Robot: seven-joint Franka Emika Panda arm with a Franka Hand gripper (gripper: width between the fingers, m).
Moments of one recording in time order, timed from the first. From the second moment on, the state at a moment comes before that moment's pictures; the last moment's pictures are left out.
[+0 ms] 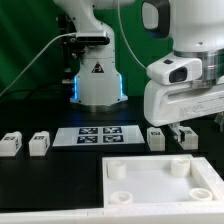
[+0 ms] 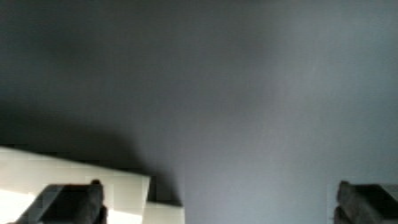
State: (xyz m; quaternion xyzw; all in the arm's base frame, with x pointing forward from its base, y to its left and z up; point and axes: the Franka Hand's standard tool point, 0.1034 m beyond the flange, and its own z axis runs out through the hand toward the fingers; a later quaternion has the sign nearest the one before) arm 0.468 0.172 0.051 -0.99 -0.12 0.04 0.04
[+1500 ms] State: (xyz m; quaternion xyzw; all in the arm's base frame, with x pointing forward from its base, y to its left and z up) arm 0.382 0.193 0.010 -0.85 -0.05 0.52 -0.04
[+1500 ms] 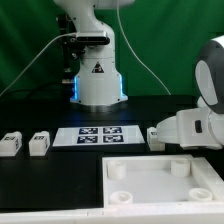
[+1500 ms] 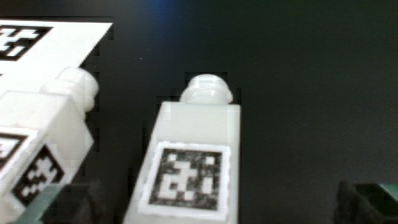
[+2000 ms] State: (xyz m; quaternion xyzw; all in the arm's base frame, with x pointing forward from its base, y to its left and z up) arm 0.383 0.201 0.005 -0.86 -0.05 0.51 -0.04
